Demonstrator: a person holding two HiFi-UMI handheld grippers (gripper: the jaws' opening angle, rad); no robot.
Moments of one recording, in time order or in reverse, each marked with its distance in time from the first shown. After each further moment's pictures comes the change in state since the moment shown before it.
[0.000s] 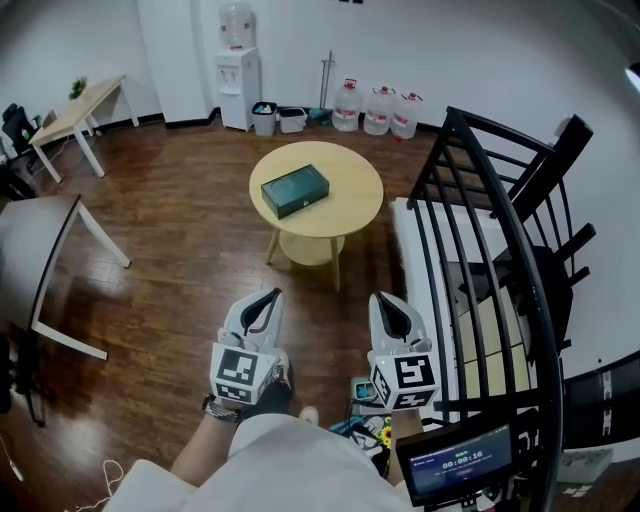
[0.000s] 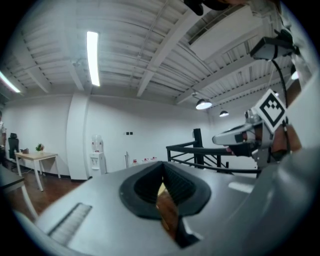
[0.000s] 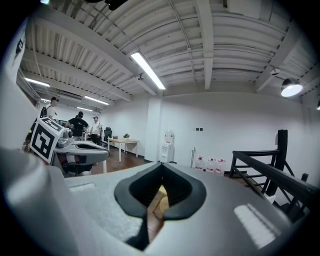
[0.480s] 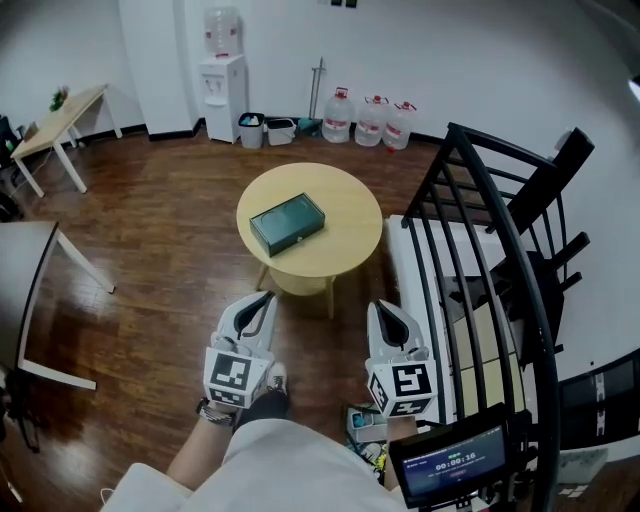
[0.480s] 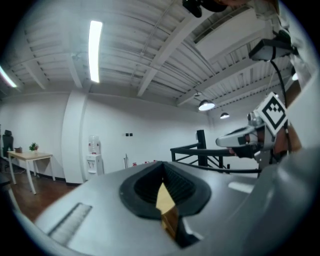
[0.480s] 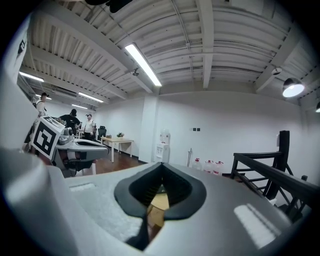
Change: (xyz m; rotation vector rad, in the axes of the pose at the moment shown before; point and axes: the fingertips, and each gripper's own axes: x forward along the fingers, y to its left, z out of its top) left arm 0.102 0.077 -0.011 -0.001 -0.034 -0.011; right arm 0.111 -0.042 -0.005 -0.006 -0.008 -0.043
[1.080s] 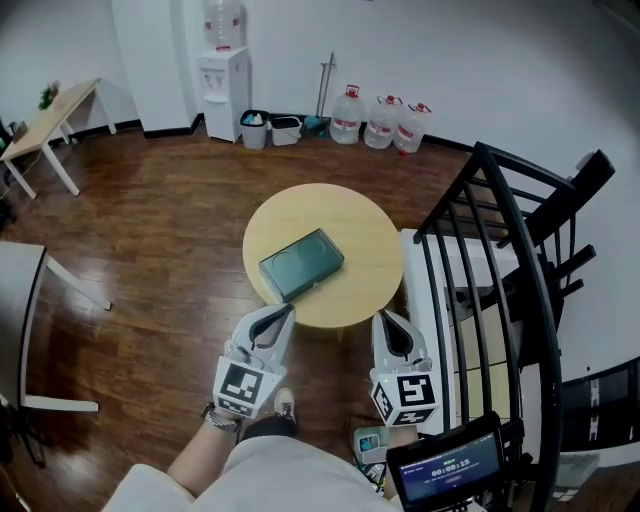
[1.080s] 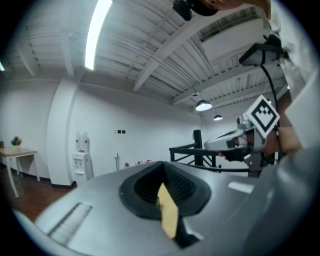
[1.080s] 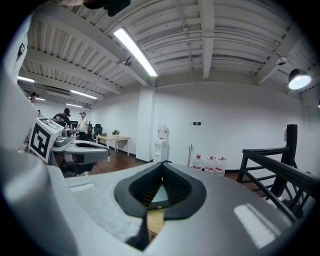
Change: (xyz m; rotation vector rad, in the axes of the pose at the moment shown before) left arm 0.115 0.078 -0.008 -0.006 -0.004 -0.133; right arm 0.150 -0.024 0.009 0.034 0.055 -0.010
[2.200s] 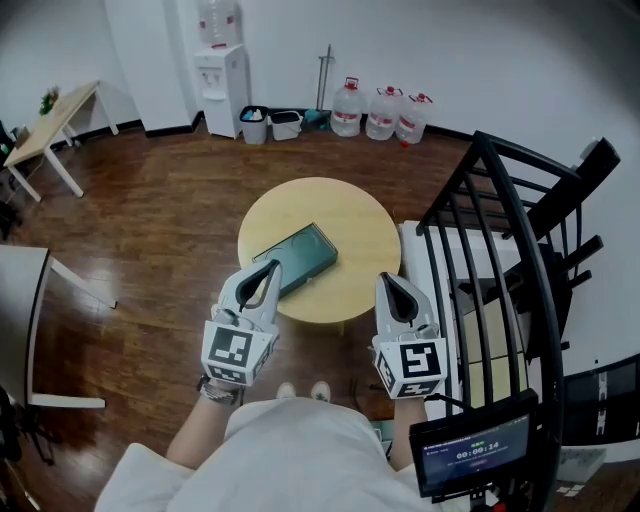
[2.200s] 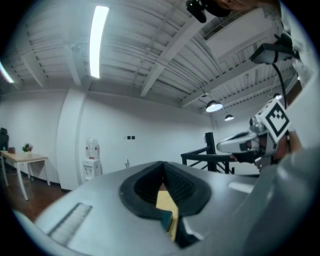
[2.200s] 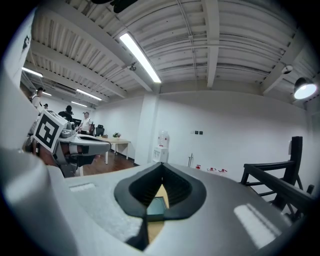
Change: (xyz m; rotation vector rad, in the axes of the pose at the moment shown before) left arm 0.034 0.045 0.054 -0.005 -0.042 0.145; right arm 0.024 -0.033 0.049 -0.077 -0.082 0.016
